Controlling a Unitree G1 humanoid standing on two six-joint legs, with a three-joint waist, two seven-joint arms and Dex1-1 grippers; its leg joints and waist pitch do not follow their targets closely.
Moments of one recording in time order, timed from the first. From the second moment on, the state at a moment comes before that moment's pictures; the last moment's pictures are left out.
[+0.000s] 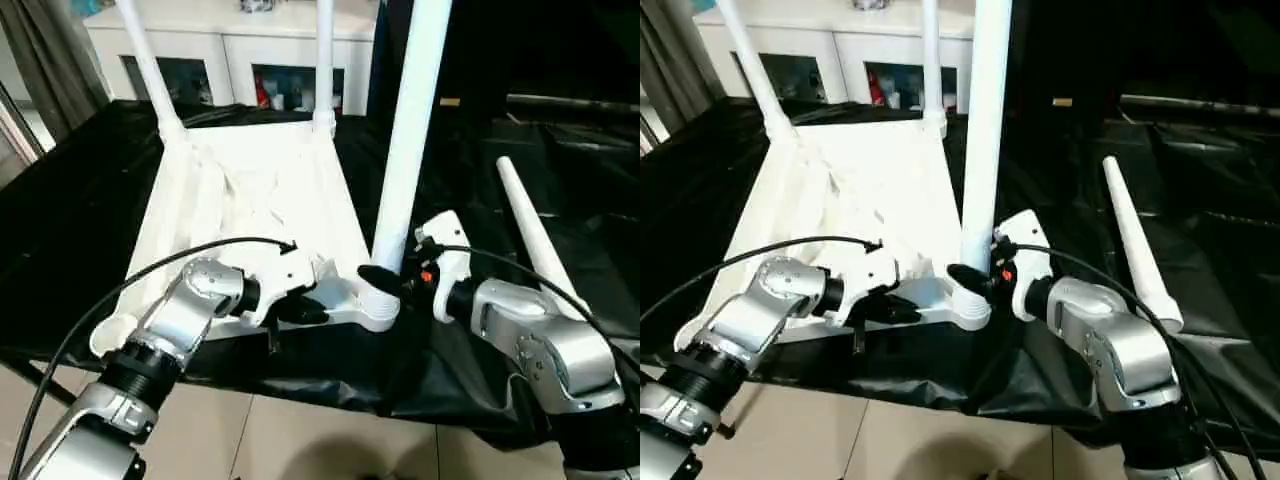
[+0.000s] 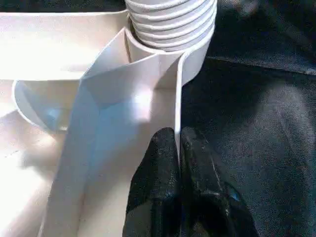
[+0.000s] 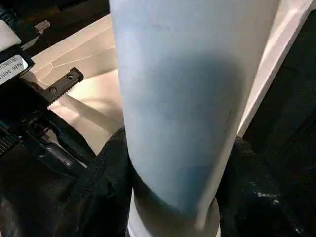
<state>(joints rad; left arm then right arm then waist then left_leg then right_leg) -0.55 0.38 -0.36 0.40 0.05 0.25 -1.14 -0.32 -0.36 0.13 -0.12 0.39 0.72 0.56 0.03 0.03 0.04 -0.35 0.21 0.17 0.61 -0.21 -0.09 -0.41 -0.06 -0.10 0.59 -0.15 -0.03</state>
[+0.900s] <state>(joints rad) -0.56 0.39 -0.37 0.41 0.05 0.25 -1.14 -0.19 -0.22 -0.03 -0.01 0.47 0.51 0.57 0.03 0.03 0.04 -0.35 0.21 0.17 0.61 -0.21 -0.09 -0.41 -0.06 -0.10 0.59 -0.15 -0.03</state>
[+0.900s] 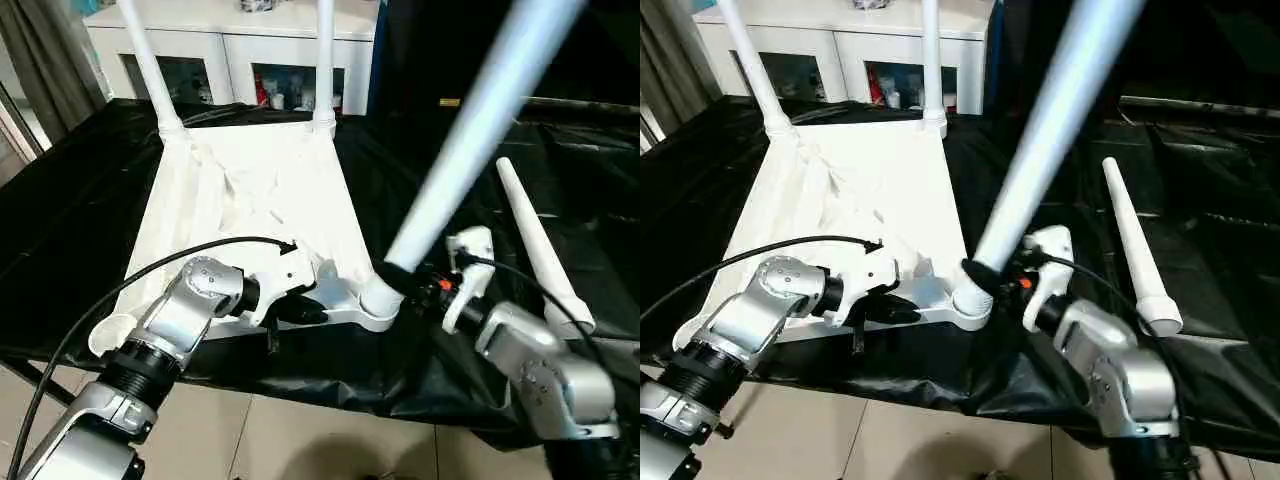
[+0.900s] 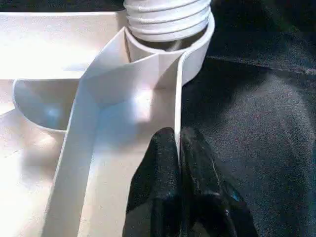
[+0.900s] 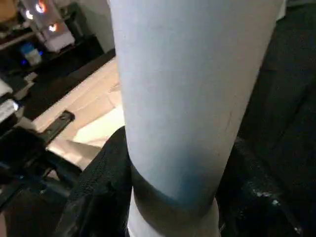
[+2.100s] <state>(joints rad) -0.56 0.38 -0.37 0.43 0.05 0.22 -1.13 -0.15 -0.30 0.11 -0.07 0.29 0.35 0.59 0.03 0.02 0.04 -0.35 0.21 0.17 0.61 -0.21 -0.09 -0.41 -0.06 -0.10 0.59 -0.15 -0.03</state>
